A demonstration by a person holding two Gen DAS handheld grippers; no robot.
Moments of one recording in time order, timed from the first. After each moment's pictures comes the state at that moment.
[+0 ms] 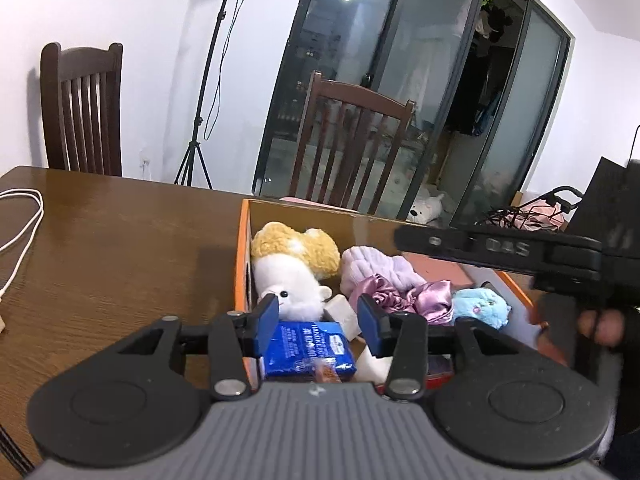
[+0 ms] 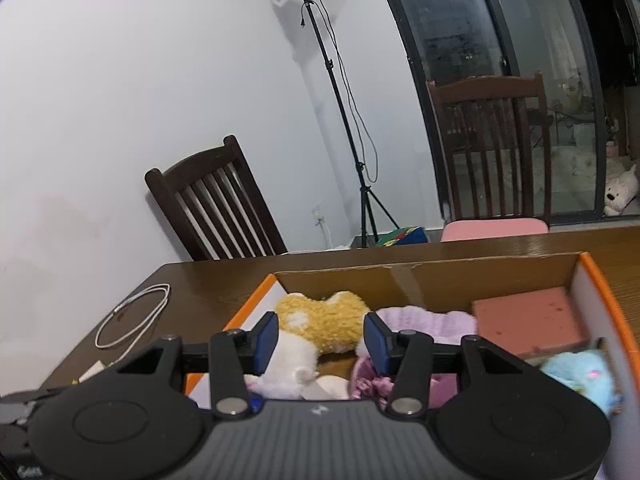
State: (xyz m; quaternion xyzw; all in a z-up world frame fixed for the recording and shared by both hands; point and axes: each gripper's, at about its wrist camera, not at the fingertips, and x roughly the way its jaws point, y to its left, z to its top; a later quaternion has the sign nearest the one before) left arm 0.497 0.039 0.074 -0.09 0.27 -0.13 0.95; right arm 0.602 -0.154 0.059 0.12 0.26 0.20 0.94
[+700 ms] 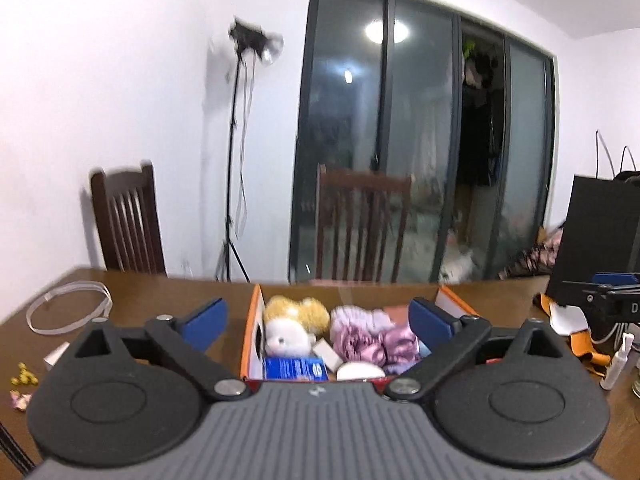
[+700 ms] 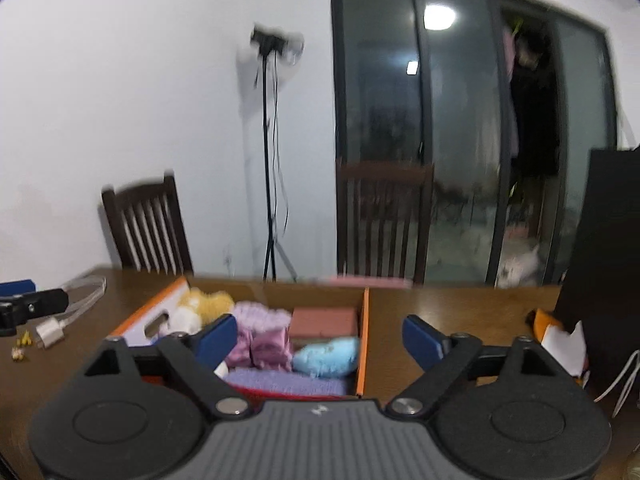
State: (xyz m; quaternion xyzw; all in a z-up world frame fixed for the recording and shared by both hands) left arm 0.355 -0.006 0.131 -0.02 0.12 -0.07 0.99; right arm 0.411 -0.272 0.106 0.02 0.16 0.07 0.98
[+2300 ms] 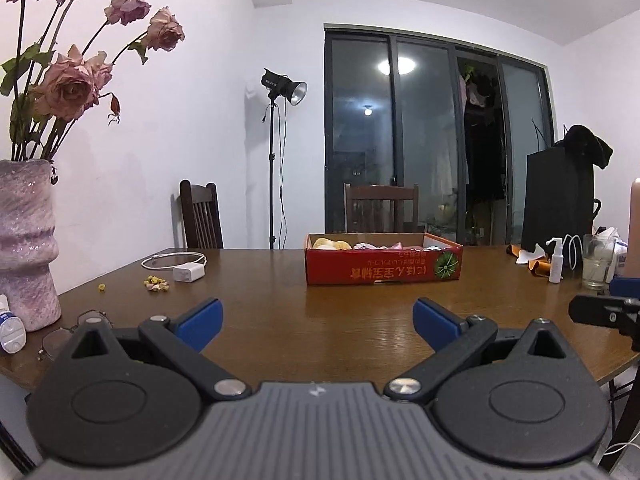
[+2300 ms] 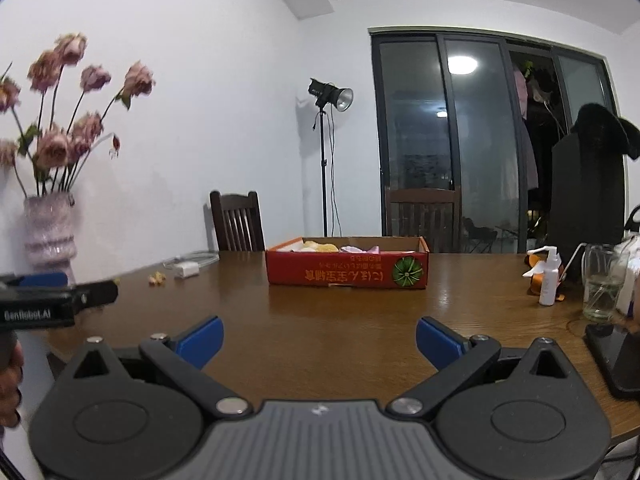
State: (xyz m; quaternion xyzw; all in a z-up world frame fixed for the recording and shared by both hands) left arm 0.022 0.022 0.034 0.01 0.07 -0.02 1.00; right arm 0.047 -0.216 0.001 0.03 0.09 0.13 0.99
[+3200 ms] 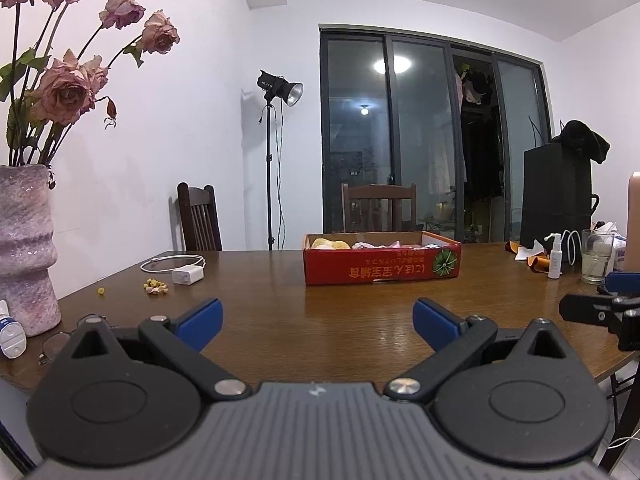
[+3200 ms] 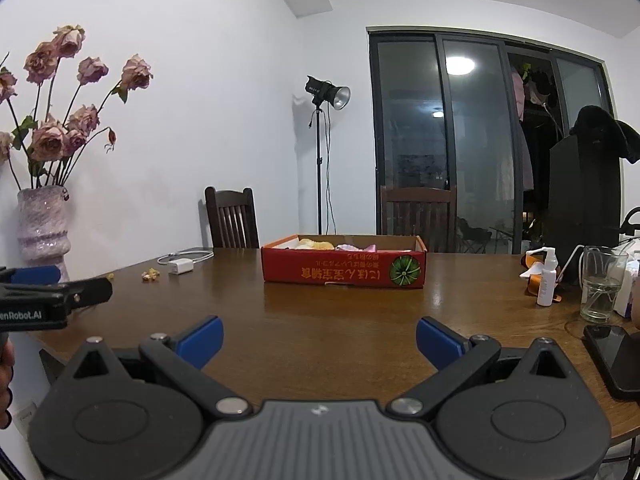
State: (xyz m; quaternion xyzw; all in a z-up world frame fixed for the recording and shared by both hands) left arm 0.024 0.025 0.036 0.02 0.07 -0.02 1.00; right arm 0.055 -0.209 0.001 0.02 0.10 0.11 0.99
